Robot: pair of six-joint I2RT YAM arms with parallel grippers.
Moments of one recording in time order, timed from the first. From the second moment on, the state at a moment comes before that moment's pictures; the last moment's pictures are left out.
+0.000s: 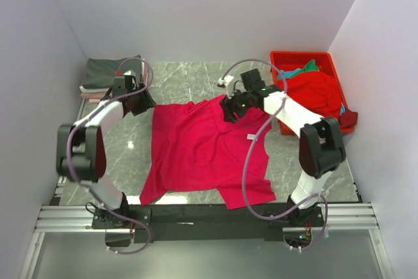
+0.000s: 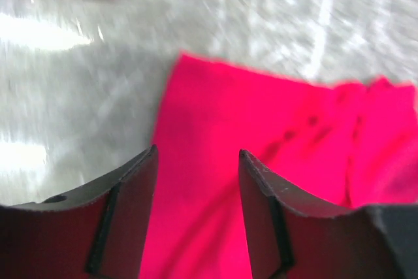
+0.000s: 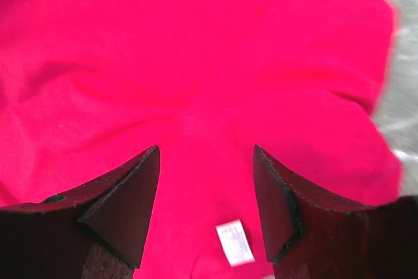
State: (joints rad) left arm -0.06 1.61 1.07 -0.22 0.15 -0.53; right arm 0.39 1.74 1.33 -0.52 -0.45 -0.40
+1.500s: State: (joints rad) left arm -0.01 1.72 1.27 -0.33 0.21 -0.38; right arm 0.47 1.79 1.54 -0.59 -0.04 -0.42
